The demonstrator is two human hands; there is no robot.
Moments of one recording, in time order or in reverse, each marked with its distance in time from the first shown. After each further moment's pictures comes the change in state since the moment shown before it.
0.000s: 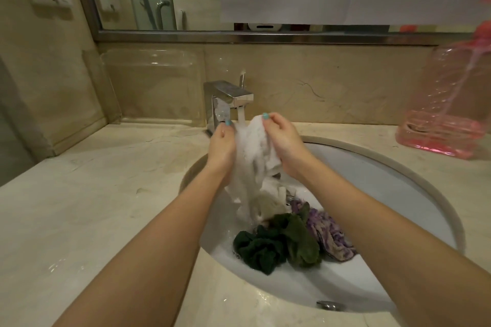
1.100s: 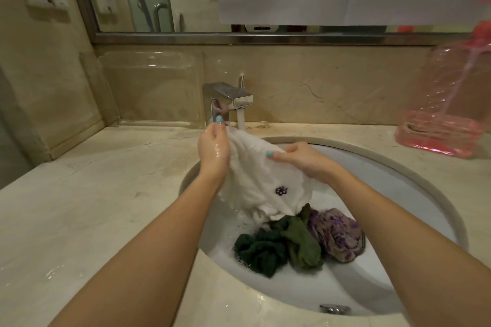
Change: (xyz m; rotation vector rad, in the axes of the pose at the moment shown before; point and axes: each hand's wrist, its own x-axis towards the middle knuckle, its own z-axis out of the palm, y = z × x) left_hand -0.010 0.009 -0.007 0.068 0.178 0.212; right_hand 0.003 0.027 -0.061 -0.516 -0.293 0.223
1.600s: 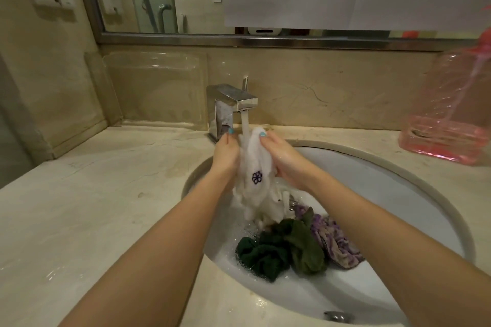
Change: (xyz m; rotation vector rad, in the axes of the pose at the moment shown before) left_hand 0.007 -0.012 0.011 -0.036 -0.241 -0.282; right_hand -0.001 -0.044 0.043 0.429 -0.026 -0.067
